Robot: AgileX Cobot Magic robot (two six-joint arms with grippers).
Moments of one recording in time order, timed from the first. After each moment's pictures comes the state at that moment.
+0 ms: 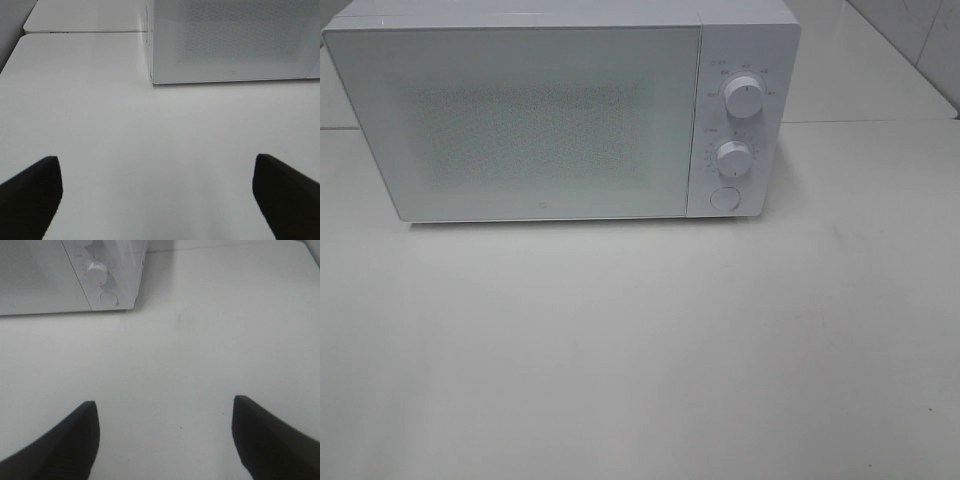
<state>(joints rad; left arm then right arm) 0.00 0.00 -0.51 -0.12 1.04 0.09 0.19 0.03 -0.51 -0.08 1.00 0.15</state>
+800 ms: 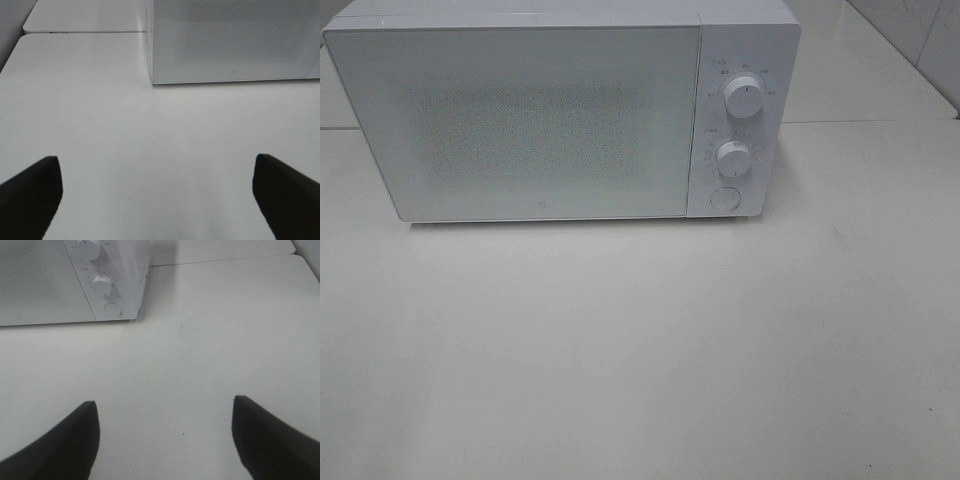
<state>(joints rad) 0.00 0.00 -0.51 -0.12 1.04 0.09 0.18 0.00 -0.51 -0.08 1.00 0.15</state>
